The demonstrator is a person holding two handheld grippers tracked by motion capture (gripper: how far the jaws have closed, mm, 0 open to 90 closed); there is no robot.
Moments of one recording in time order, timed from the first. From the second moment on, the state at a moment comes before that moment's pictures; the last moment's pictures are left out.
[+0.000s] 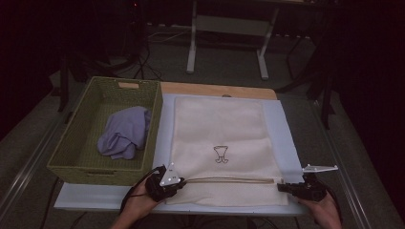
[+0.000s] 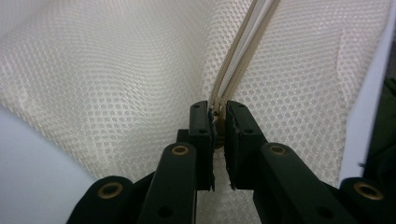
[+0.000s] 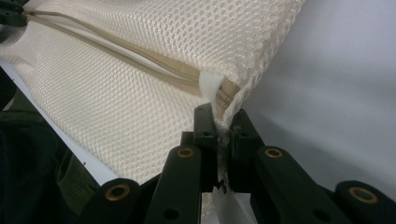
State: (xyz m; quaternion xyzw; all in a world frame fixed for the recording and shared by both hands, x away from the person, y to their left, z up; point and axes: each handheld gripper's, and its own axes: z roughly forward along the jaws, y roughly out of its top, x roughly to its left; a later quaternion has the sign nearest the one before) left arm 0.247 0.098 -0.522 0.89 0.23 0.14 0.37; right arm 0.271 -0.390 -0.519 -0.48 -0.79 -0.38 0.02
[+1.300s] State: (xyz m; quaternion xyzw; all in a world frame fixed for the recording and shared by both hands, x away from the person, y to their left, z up) left arm 0.224 0.153 -0.529 0.87 0.28 0.16 0.36; right arm 0.272 -0.385 -0.522 -0.47 -0.80 -0.37 0.02
